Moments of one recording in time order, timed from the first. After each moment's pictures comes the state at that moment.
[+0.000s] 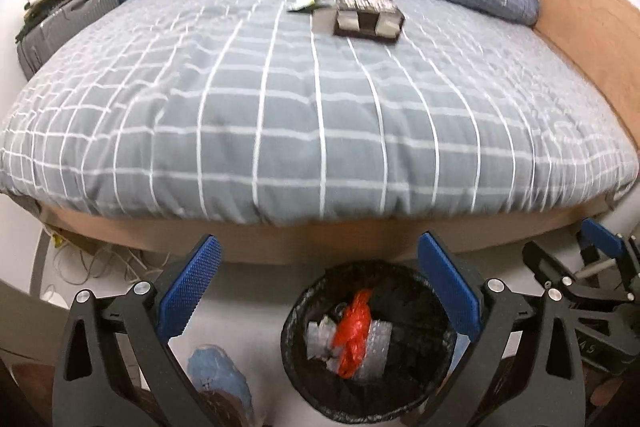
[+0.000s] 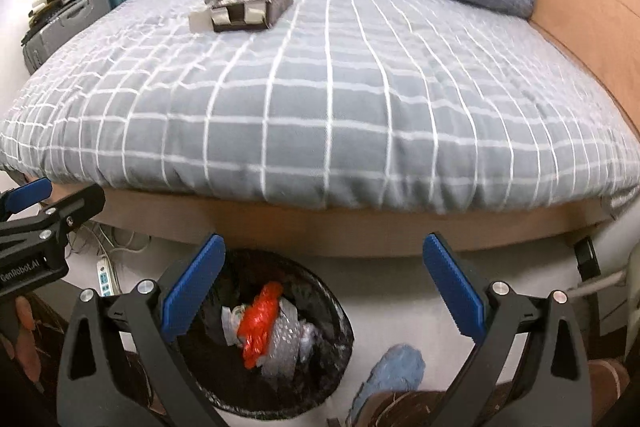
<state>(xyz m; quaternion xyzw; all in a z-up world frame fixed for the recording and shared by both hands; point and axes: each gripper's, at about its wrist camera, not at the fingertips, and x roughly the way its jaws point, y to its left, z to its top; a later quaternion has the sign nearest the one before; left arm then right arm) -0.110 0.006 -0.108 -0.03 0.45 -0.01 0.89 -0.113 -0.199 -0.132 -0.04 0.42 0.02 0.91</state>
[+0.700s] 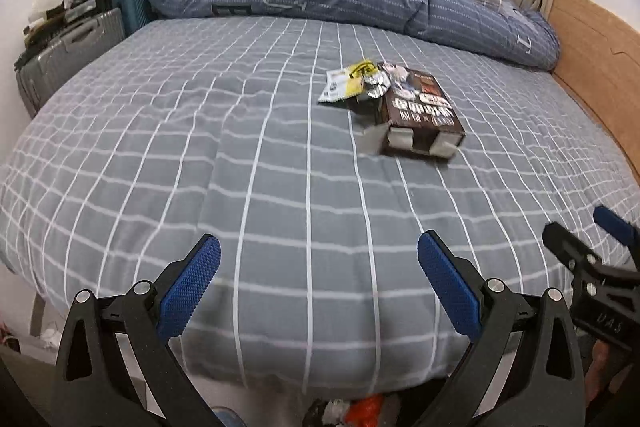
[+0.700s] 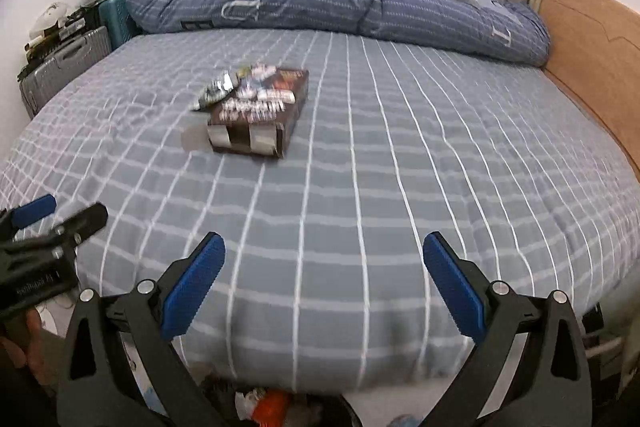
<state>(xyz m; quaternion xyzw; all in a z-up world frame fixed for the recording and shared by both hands) 0.014 0.047 -0.066 -0.04 0.40 0.01 0.92 0.024 -0.163 -0.066 -0.04 0.36 0.03 0.93</state>
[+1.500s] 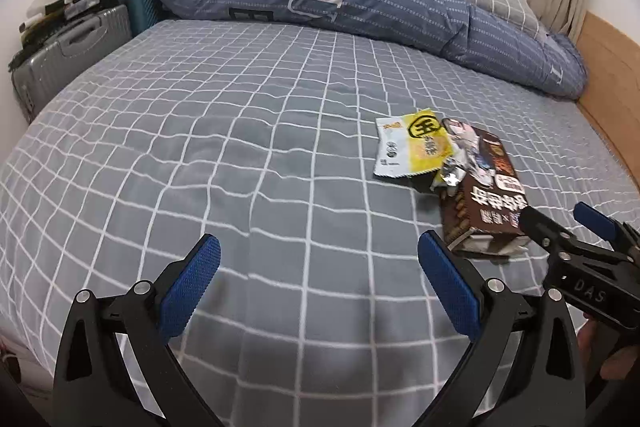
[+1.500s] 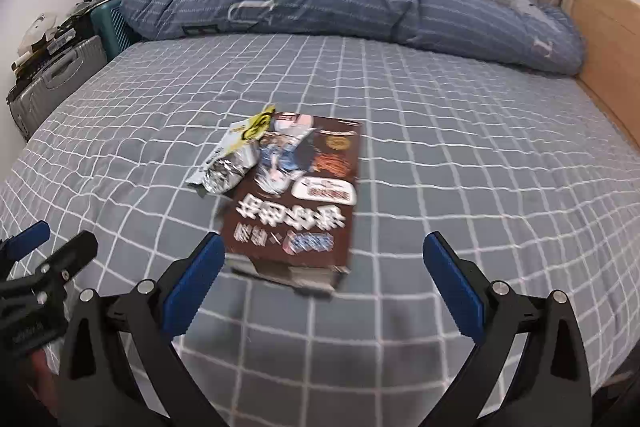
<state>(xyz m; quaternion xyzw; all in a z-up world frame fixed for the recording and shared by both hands) 0.120 0.106 -0.062 -0.06 0.40 0.03 0.92 0.166 -0.098 -0.071 -0.03 0.39 0.05 0.92</state>
